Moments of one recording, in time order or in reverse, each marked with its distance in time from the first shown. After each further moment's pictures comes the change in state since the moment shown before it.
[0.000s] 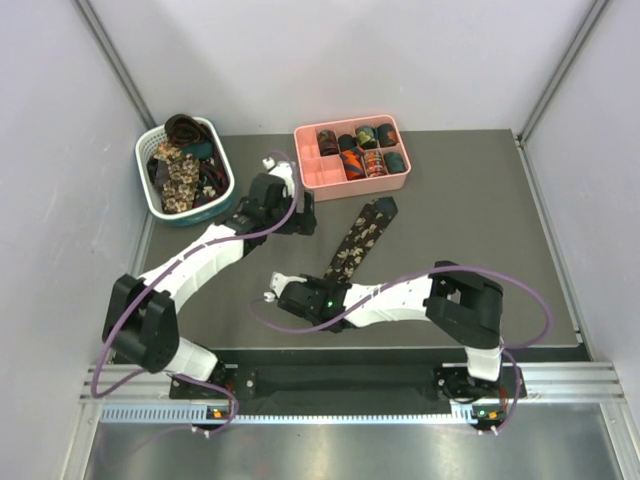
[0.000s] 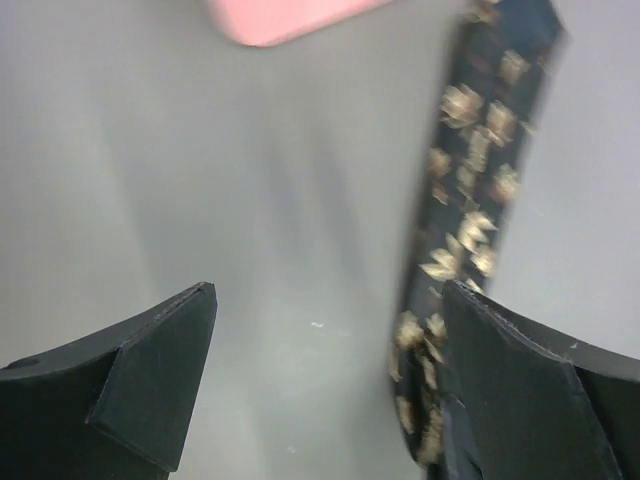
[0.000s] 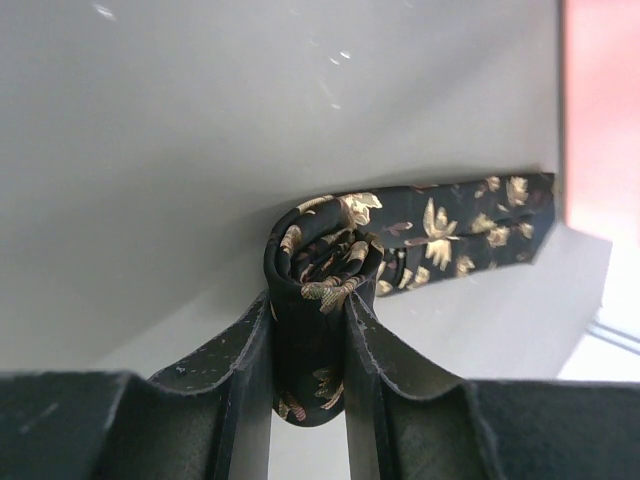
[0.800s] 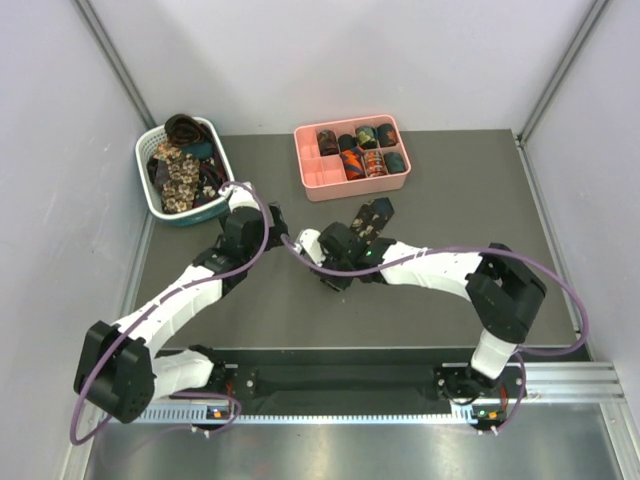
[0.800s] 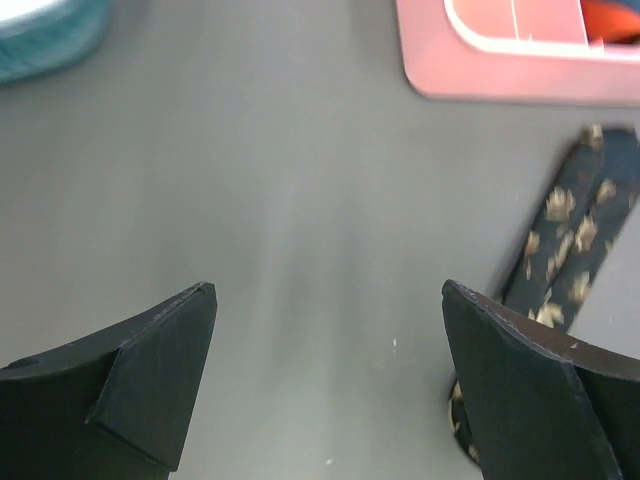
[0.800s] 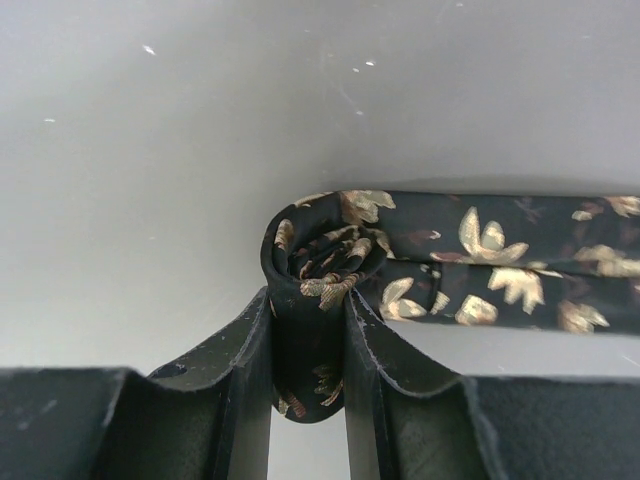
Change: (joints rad) left arm 0.046 -0.314 -0.378 0.211 -0.352 -0.208; right arm -0.305 -0.180 -0.045 -0.022 -0.684 0.058
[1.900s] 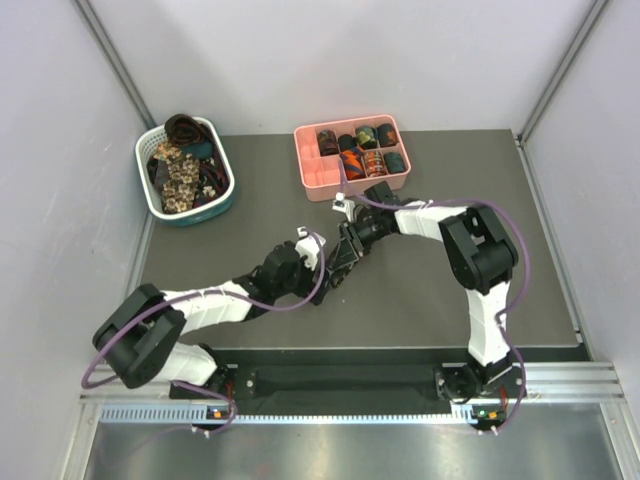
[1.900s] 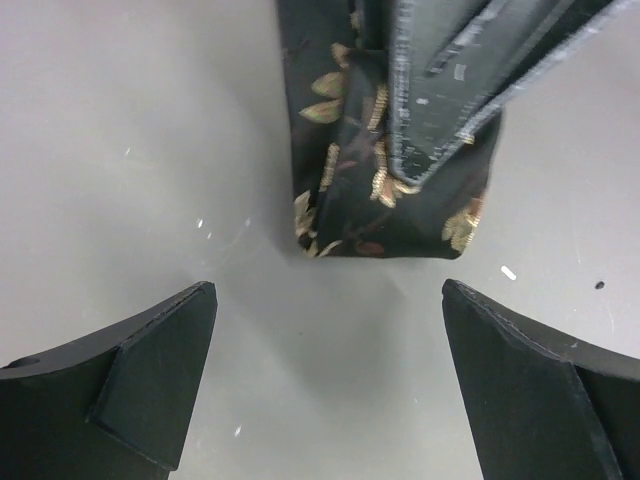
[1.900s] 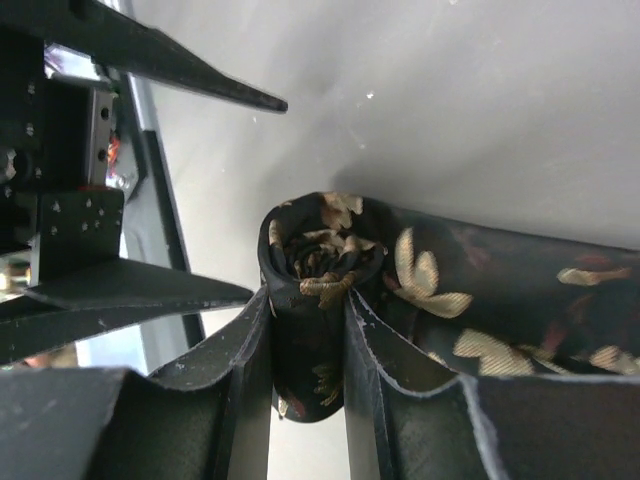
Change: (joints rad) left arm -0.273 0.186 -0.255 0.357 0.341 0.391; right arm -0.468 0.328 0.169 0.002 -1.025 0.184
